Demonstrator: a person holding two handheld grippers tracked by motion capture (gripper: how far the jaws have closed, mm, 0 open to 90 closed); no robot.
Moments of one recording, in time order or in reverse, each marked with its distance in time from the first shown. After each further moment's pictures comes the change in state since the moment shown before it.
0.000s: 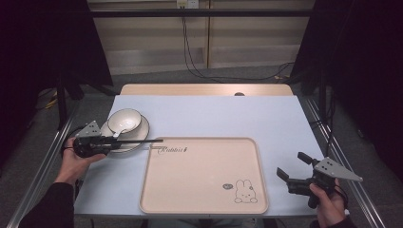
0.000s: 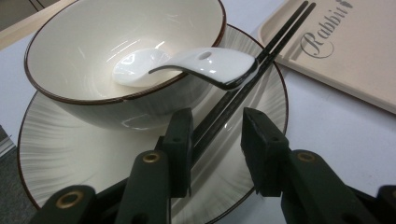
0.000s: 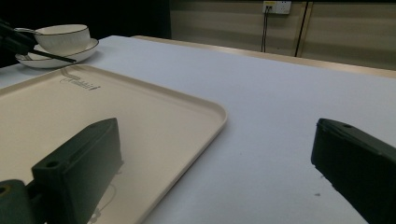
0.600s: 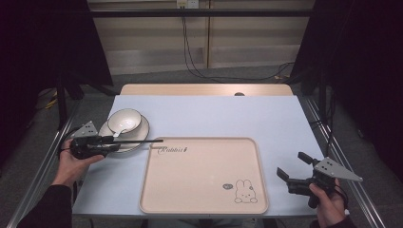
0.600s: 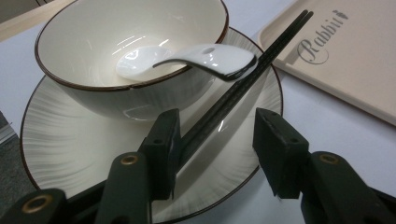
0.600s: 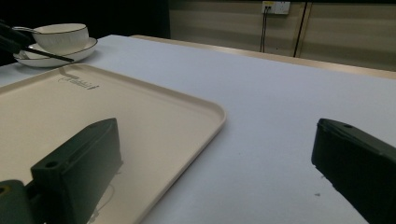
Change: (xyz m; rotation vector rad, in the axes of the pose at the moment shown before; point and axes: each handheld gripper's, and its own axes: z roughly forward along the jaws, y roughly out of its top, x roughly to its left) left arm 0.000 -0.004 -0.007 -0.007 0.016 -0.052; right arm 0.000 0.000 0.000 0.001 -0.003 -0.004
